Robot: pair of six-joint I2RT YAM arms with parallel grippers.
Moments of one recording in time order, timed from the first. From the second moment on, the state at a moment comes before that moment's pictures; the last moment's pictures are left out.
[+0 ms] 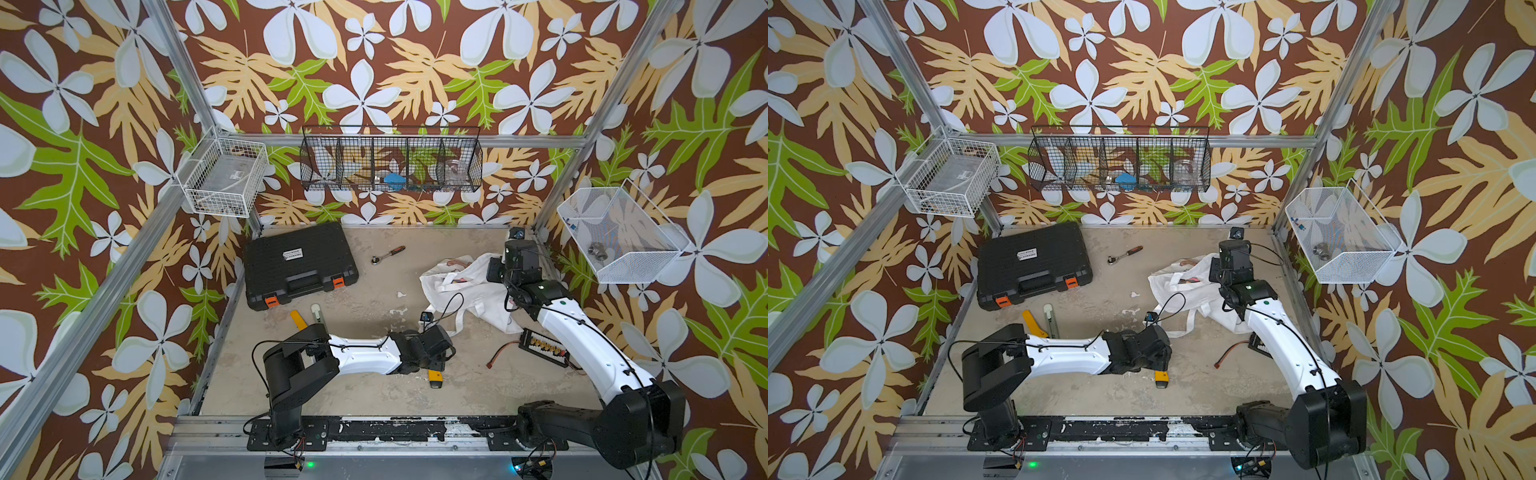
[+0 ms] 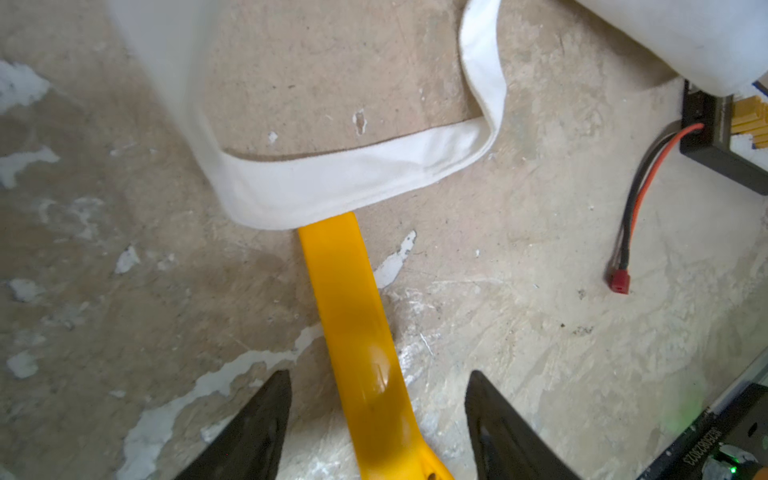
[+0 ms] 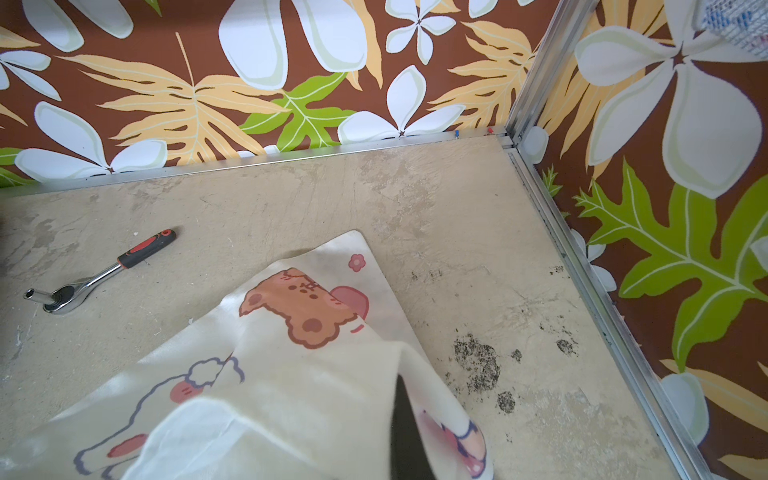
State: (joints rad) left arm -1.16 1.81 1.06 -0.23 -0.18 -0.90; right arm 0.21 1.28 1.06 -0.38 0.33 0.22
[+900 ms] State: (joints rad) left arm -1.17 1.91 1.15 -0.22 -0.15 -0.90; right arm 0.21 1.27 1.05 -0.38 0.30 0.22
